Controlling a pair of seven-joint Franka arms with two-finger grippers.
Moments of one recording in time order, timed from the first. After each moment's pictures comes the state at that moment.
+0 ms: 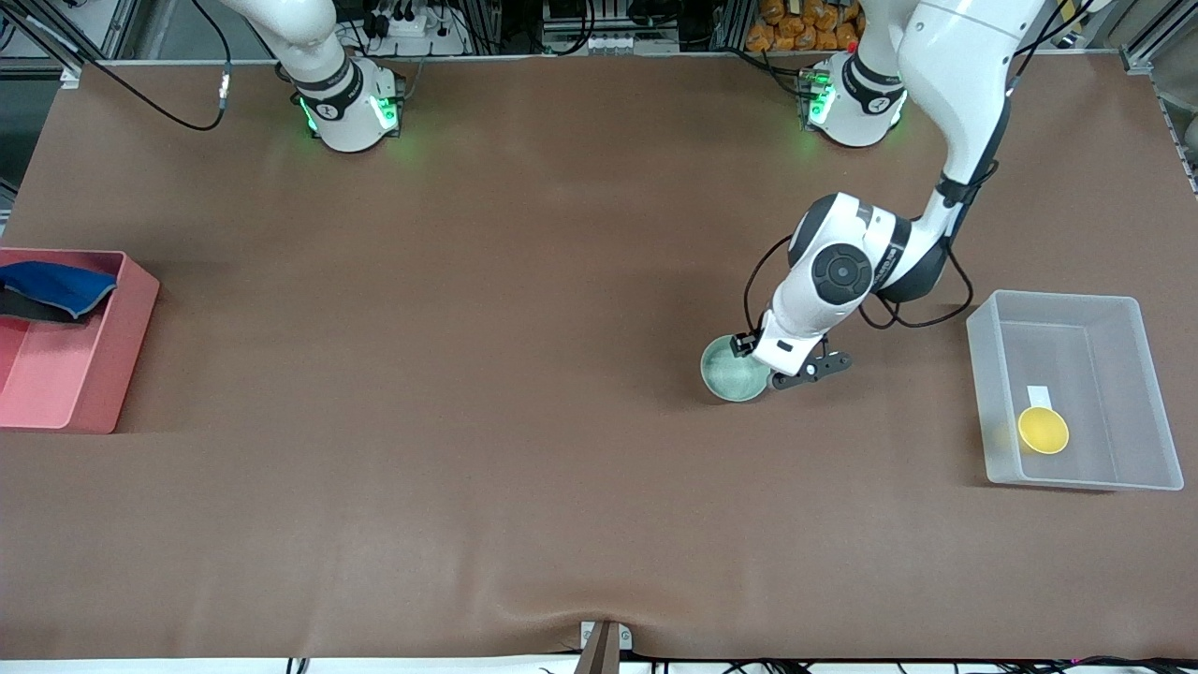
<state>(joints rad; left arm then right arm) -0.24 0.45 -0.21 -2.02 0.03 2.41 -0.76 -0.79 0.53 -0.04 -1.54 0.08 1.92 -1.02</state>
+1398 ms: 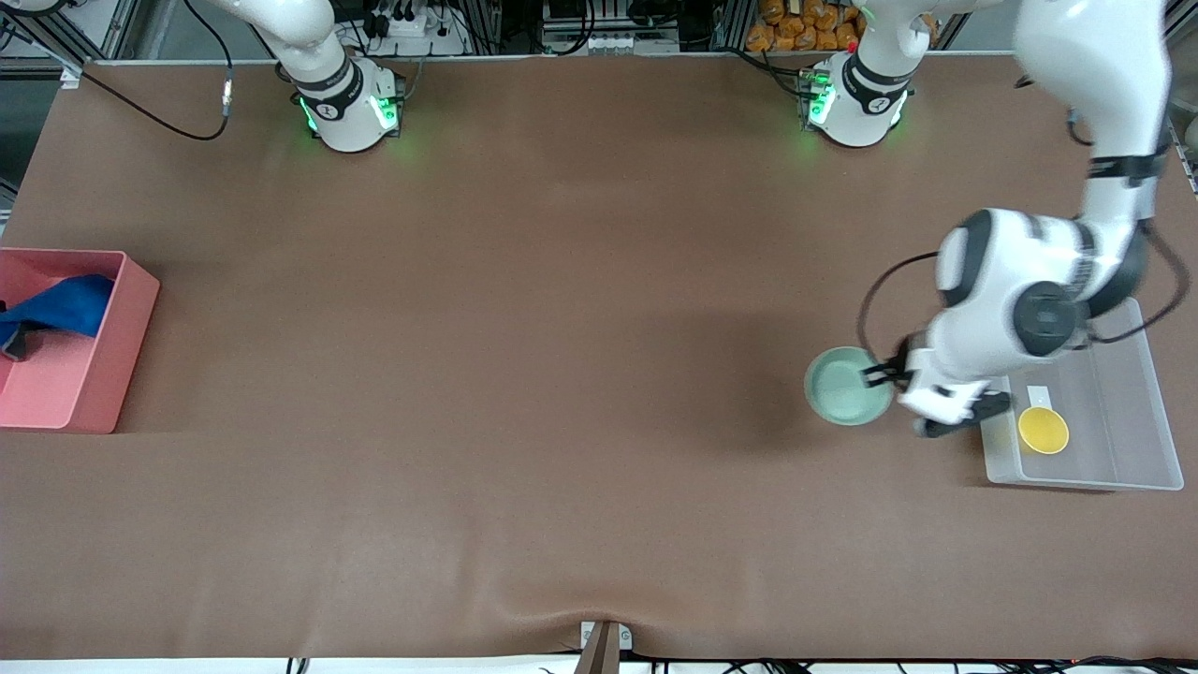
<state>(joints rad) 0.06 0.38 -0.19 -1.75 0.05 1.98 -0.44 -0.81 0.62 -0.03 -1.53 0.07 2.12 -1.31</state>
